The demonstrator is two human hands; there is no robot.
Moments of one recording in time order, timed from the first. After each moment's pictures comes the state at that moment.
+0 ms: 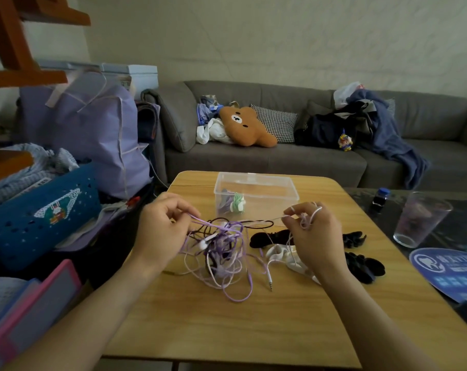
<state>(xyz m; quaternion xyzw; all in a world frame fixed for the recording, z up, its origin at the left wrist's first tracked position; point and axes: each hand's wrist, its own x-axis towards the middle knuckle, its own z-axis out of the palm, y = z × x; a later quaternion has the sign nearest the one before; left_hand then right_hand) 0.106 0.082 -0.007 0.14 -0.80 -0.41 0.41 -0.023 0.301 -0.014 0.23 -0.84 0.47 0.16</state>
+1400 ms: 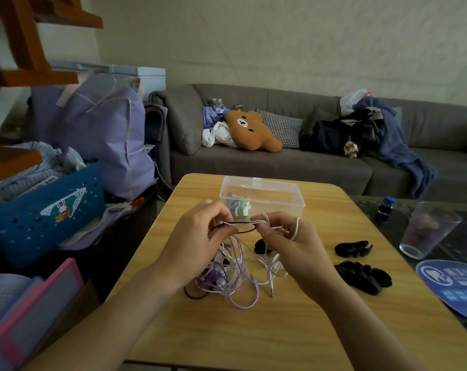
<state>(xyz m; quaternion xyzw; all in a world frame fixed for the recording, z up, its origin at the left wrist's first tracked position) 0.096 0.104 -0.007 0.00 -0.89 -0.29 0.36 0.014 0.281 0.003 0.31 -0.70 0.64 -0.09</state>
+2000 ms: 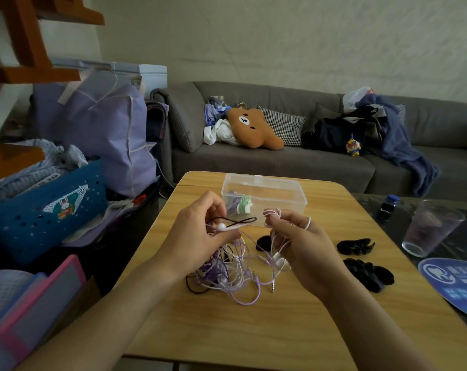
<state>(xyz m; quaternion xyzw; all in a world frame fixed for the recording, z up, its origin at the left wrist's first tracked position) 0.101 0.104 -0.004 0.05 -0.86 -0.38 0.33 0.011 0.281 0.006 0.17 -0.62 0.74 -0.21</state>
